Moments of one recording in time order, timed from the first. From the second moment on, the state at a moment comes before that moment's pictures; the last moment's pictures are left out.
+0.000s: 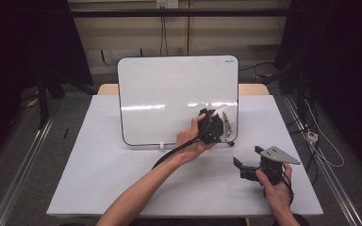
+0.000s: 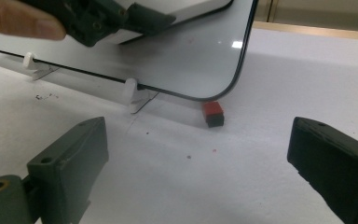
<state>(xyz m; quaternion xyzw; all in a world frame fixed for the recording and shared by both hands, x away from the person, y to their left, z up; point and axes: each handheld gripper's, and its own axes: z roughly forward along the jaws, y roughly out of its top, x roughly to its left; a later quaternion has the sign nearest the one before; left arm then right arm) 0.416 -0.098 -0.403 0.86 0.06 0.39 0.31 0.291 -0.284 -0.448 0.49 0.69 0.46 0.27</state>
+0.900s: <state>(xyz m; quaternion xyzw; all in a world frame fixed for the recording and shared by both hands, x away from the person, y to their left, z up) 0.395 -0.069 -0.426 0.89 -0.03 0.37 0.25 0.291 -0.285 -0.448 0.49 0.69 0.46 0.27</state>
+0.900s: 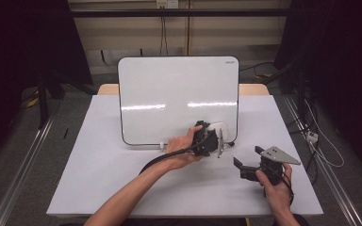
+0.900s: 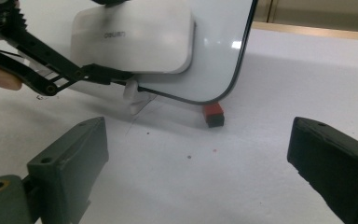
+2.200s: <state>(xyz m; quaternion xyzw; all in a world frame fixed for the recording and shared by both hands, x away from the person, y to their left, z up) 0.401 0.013 -0.382 0.83 0.18 0.30 0.43 0.294 -0.283 -0.449 0.49 0.69 0.47 0.27</state>
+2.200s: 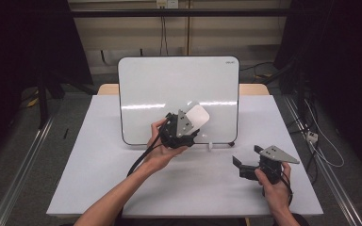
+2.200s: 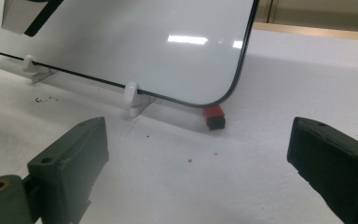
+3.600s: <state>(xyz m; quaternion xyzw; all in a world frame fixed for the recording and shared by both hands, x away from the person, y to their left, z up) 0.402 0.136 -0.375 0.79 0.29 0.35 0.42 0.296 -0.283 -0.449 0.49 0.68 0.47 0.27</state>
